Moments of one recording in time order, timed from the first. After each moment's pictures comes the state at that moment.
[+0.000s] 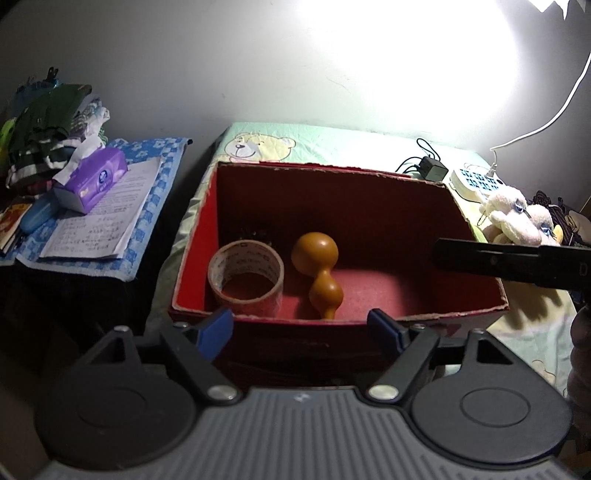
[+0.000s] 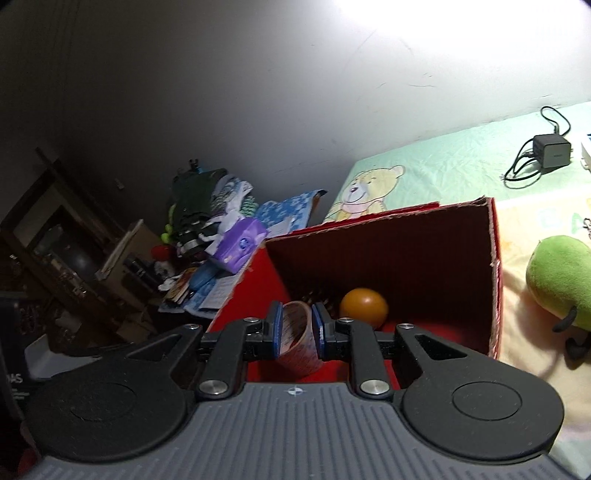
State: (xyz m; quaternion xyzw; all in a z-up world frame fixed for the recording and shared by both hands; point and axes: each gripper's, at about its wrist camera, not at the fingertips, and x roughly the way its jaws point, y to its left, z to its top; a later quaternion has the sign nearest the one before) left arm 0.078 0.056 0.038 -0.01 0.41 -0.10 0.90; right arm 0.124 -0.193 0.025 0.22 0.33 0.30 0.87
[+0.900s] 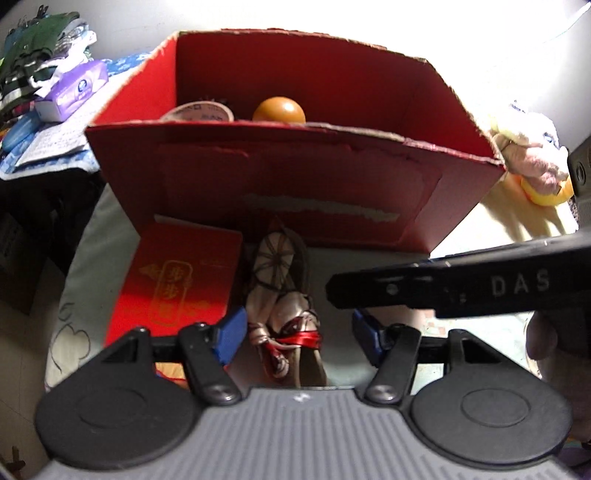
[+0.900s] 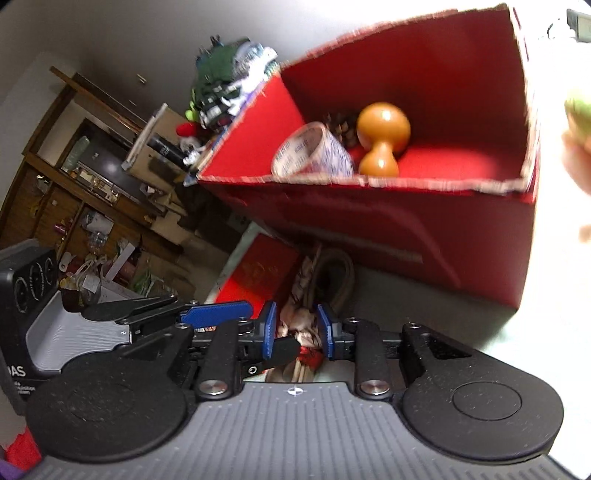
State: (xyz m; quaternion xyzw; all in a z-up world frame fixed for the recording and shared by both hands) left arm 0.033 0.005 -0.046 -0.01 0.51 -0.10 0.86; right arm 0.085 -0.180 -0.056 0.19 0.49 0.37 0.77
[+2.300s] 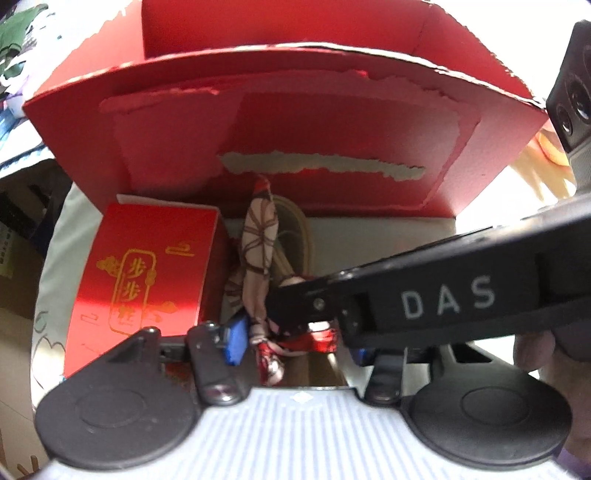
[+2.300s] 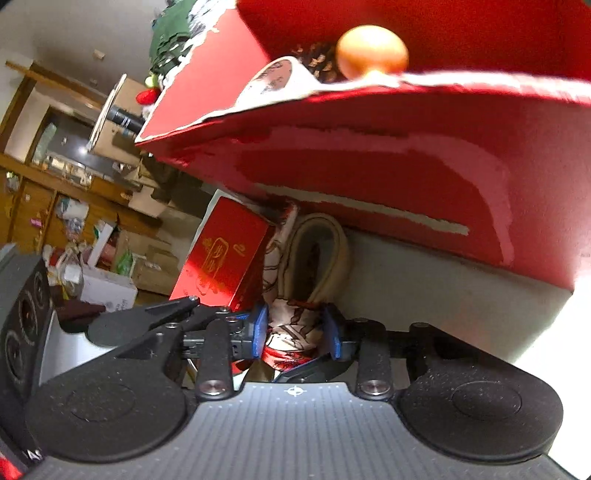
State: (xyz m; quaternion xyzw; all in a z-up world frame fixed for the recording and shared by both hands) left arm 0.052 0.012 -0.079 0.03 0.55 -0.11 0.83; right arm 0.103 -0.155 -0.093 0.19 0.57 0.34 0.73
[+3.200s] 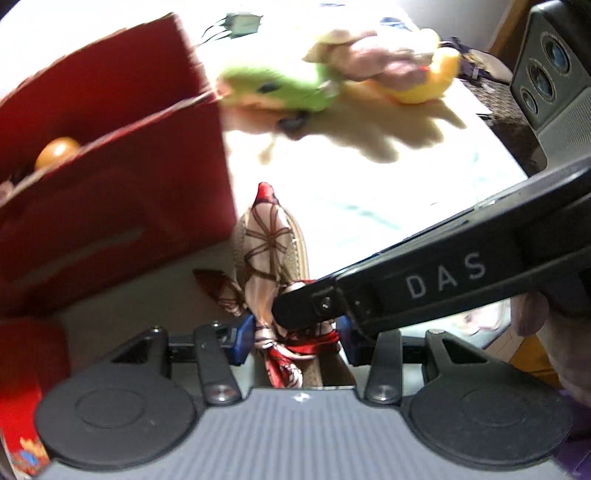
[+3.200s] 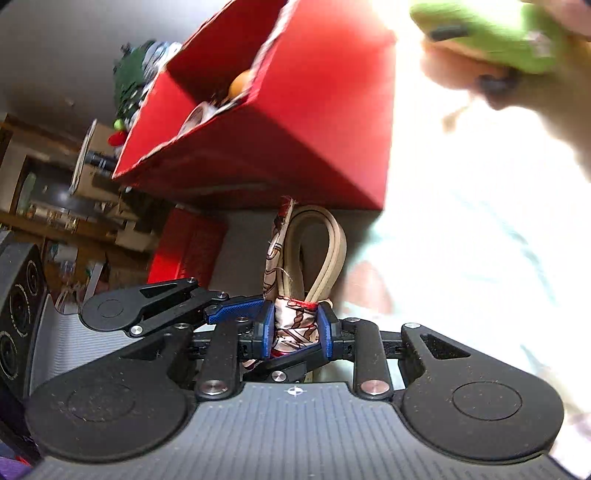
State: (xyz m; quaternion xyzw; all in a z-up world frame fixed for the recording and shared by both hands) left arm 0.012 -0.140 -0.046 0.12 0.52 -0.28 0.80; right arm 0.058 -0.263 -0.069 0.24 0.57 0.26 0.75
